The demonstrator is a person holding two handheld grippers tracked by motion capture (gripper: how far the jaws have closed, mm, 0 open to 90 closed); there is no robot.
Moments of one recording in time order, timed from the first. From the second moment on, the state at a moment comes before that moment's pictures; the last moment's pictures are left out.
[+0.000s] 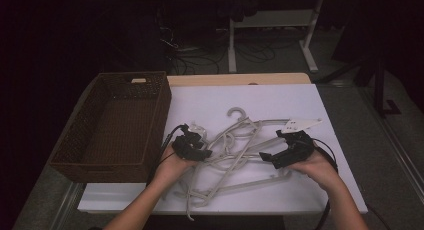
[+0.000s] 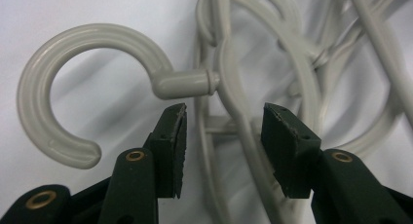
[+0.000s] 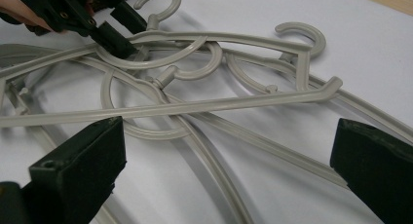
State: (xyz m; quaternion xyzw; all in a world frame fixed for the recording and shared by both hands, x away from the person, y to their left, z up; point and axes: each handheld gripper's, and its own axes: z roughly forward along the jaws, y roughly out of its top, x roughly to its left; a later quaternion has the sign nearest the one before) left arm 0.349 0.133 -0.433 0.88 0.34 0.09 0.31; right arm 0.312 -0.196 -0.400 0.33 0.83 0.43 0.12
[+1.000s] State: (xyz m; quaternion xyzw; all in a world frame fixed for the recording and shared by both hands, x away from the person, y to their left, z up) left arm 0.346 0.134 -0.394 0.87 0.33 0.13 0.33; right arm 0.311 -0.198 -0.398 0.33 0.83 0.43 0.12
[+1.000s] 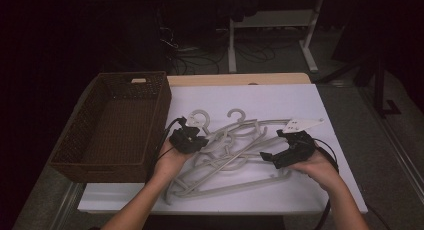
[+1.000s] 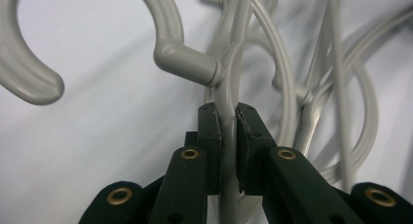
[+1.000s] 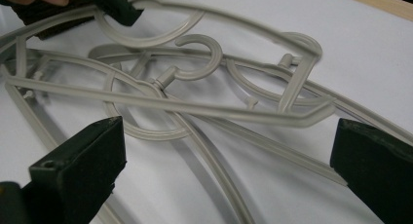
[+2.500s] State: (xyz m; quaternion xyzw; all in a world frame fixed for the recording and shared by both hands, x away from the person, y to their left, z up) left arm 0.417 0.367 -0.252 0.83 0.40 0.24 0.31; right arm 0.302 -0.213 -0.419 0.36 0.81 0.45 0.11
